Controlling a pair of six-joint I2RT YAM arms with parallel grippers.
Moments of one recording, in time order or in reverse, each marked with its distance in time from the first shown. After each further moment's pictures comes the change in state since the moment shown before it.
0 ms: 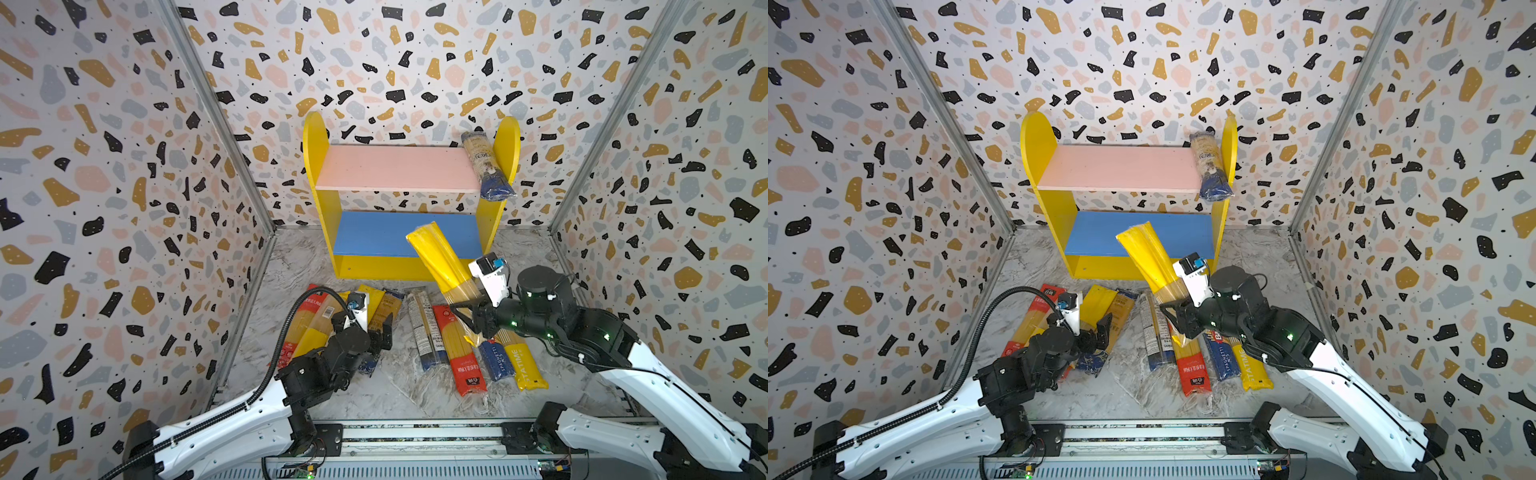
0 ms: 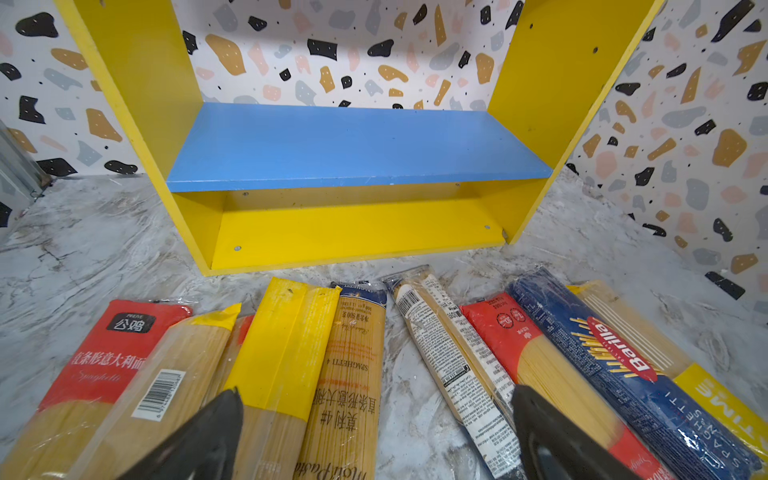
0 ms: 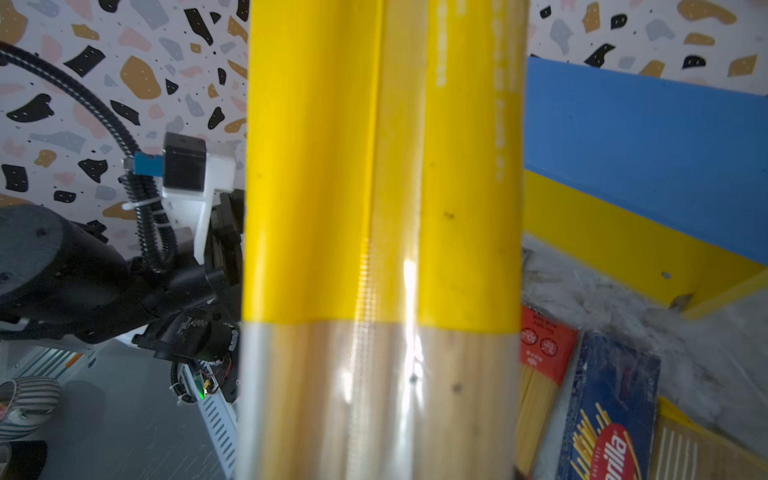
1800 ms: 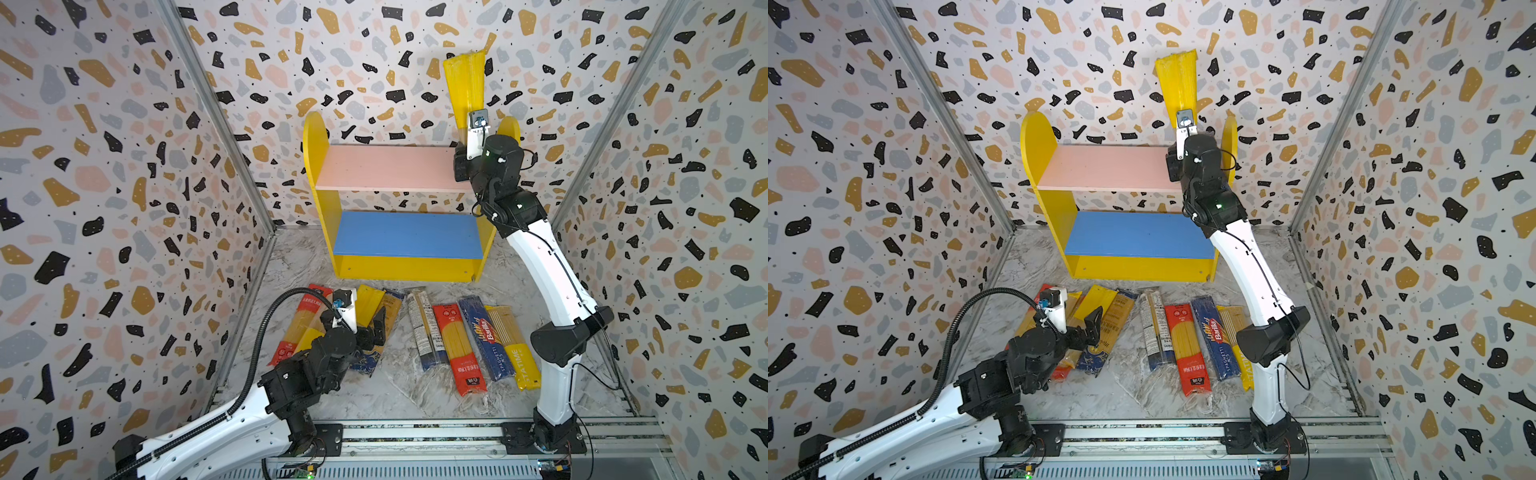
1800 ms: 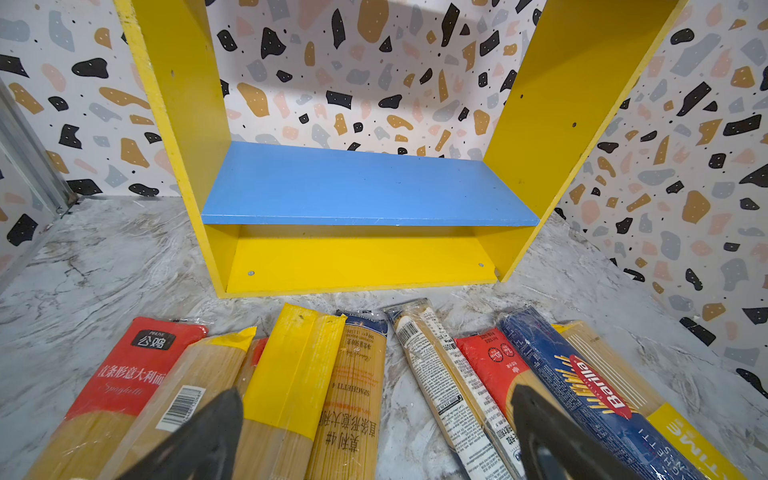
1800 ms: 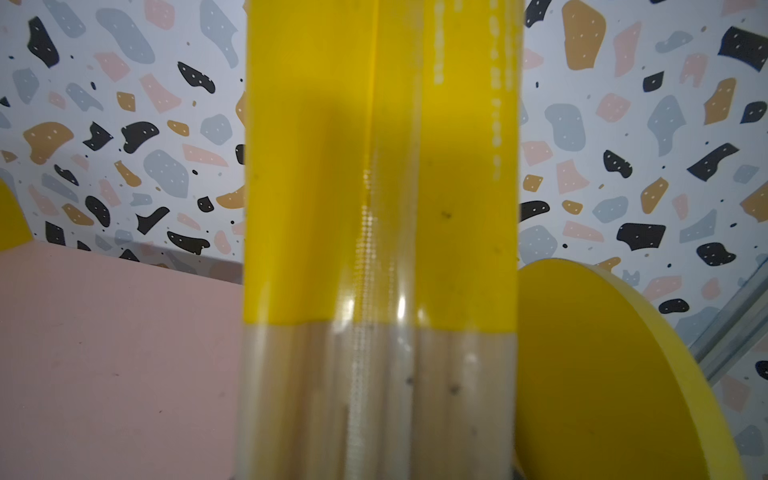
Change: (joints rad) left arm 0.000 -0.070 0.042 -0.032 -0.029 0.002; right arm -0.334 0.957 1.112 0.324 0.493 -0.404
